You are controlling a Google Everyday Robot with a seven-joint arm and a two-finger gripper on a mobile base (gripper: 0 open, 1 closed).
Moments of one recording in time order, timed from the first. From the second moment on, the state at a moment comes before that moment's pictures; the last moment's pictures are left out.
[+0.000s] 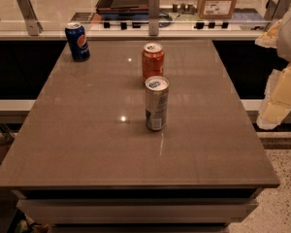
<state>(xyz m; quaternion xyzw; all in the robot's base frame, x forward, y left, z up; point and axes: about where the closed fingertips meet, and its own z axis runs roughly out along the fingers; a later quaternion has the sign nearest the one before) 0.438 -0.214 0.985 -0.60 0.78 -0.04 0.17</state>
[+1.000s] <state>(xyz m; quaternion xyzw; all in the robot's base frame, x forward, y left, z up) 0.468 -0.189 0.974 -0.56 0.79 0.00 0.26</state>
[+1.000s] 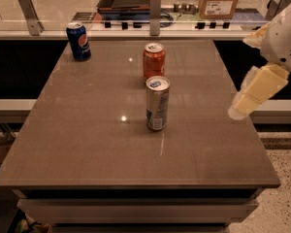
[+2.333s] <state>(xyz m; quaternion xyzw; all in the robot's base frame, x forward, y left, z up) 0.547 -0.137 0.943 -0.44 0.77 0.08 0.46</state>
